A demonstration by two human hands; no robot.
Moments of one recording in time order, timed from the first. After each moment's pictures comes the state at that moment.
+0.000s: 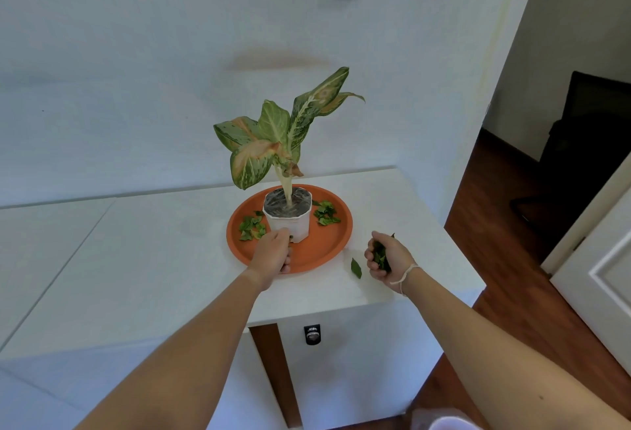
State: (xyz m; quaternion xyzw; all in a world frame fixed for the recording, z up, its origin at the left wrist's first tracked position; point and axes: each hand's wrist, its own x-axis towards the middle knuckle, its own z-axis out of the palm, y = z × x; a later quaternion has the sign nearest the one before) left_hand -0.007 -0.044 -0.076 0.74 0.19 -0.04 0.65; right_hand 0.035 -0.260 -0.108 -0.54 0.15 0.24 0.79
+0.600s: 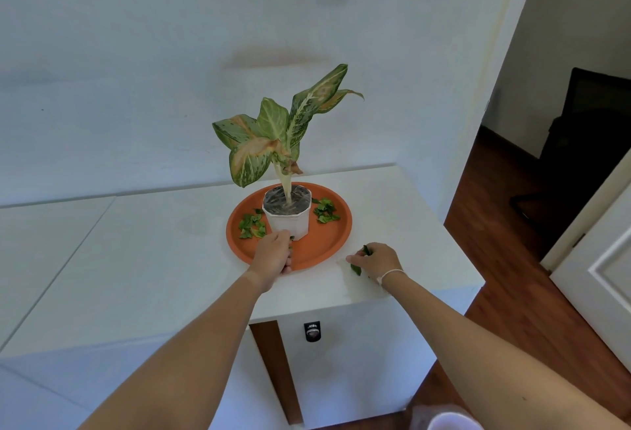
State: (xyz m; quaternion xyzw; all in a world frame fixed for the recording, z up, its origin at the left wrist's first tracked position) left_hand -0.010 -0.046 -0.082 0.73 0.20 -0.03 0.65; right_hand 0.030 -0.240 -0.118 -0.87 0.07 0.14 0.46
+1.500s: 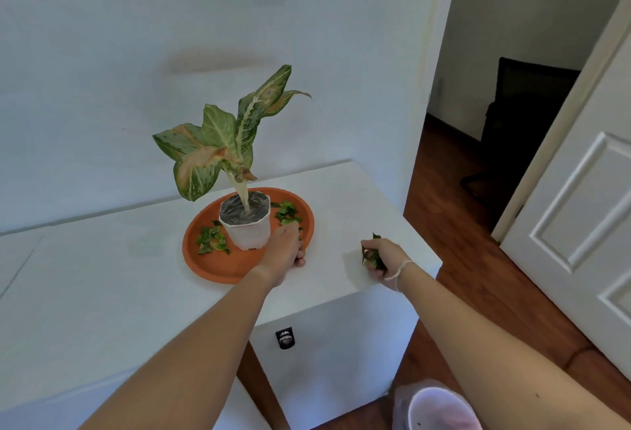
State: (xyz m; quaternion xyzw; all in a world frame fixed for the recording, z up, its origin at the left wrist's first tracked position) left_hand 0.014 -0.116 -0.071 0.69 0.15 -0.11 0.70; right_hand 0.022 -0.309 -0.116 -0.58 0.25 0.17 0.76
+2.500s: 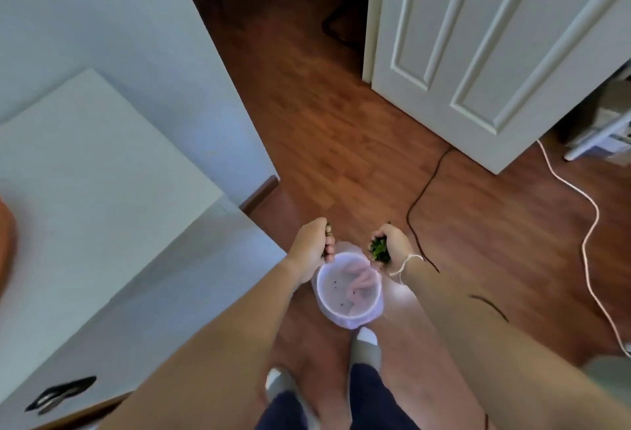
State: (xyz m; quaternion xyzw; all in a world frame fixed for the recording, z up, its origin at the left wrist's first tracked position) left_hand -0.034 -0.454 -0.250 0.67 0.17 -0.44 0.56; right_hand -0.112 -0.582 -0.302 -0.37 0.53 0.10 0.76
